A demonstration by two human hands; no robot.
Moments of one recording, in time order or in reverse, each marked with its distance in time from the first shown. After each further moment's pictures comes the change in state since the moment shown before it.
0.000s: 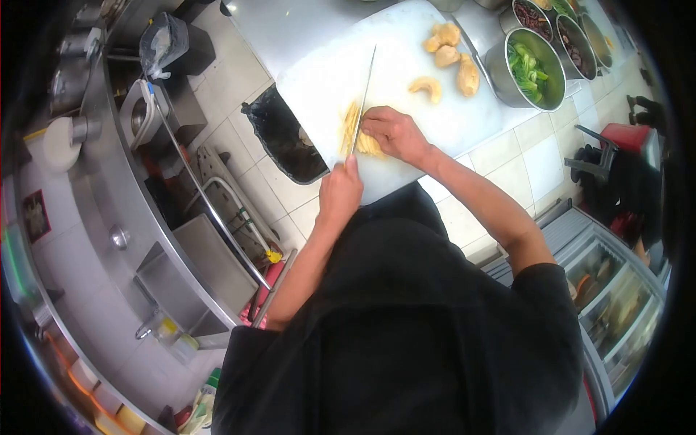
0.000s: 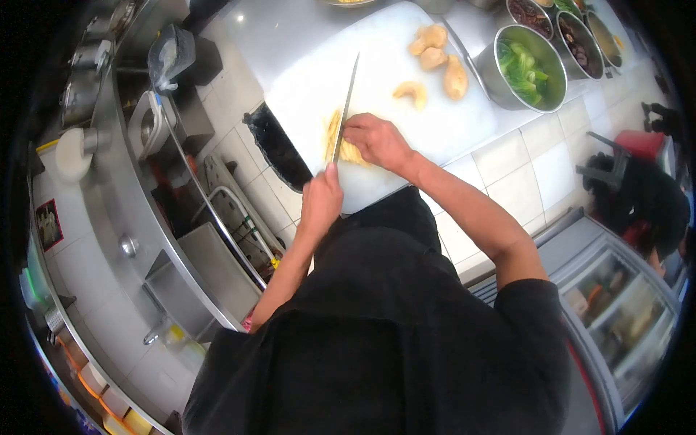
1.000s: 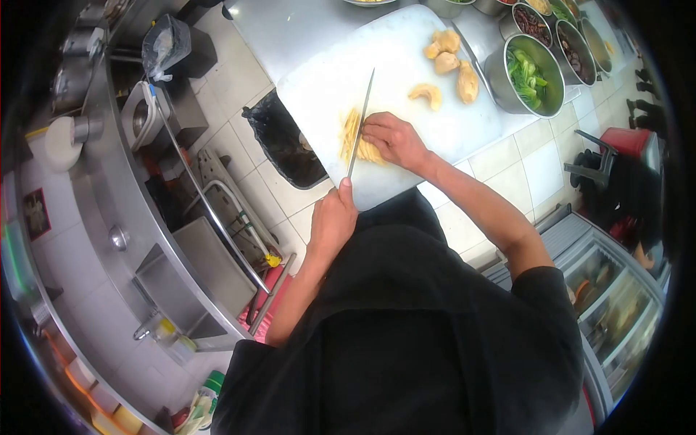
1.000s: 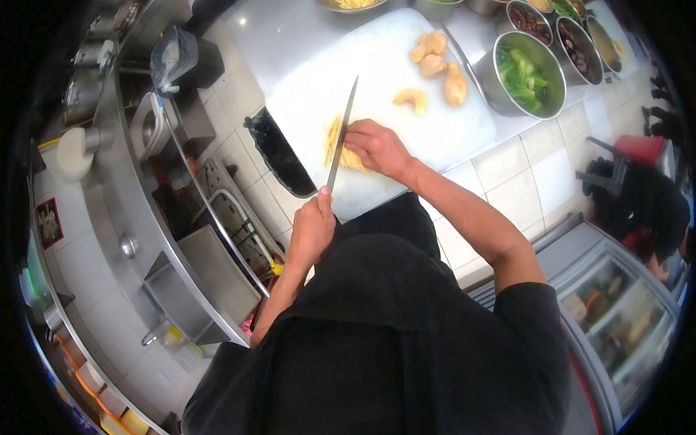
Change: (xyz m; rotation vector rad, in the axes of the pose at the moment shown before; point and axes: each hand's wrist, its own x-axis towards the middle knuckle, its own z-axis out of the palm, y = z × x) left_hand -0.037 0.020 -0.037 -0.031 -0.098 -0.134; right_hand -0.001 0.002 -0.001 -0.003 0.030 -0.024
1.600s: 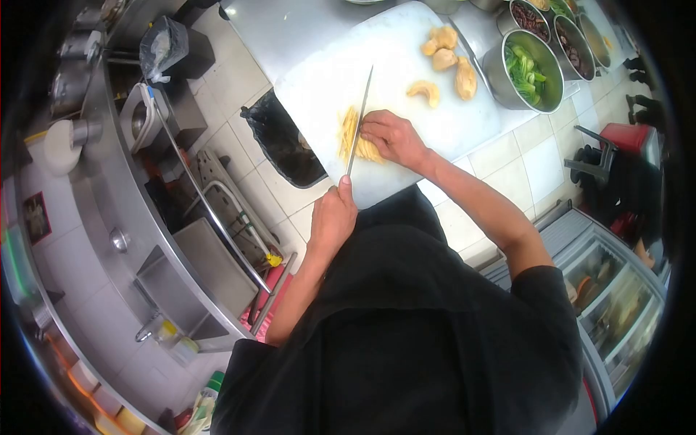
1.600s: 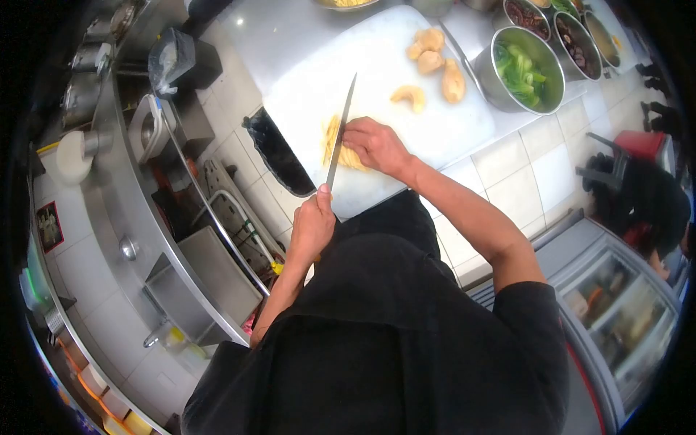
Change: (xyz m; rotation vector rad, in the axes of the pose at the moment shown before) left_hand 0.004 -0.002 0.004 -0.015 0.019 0.023; right_hand -0.001 0.000 0.000 0.003 0.014 -0.002
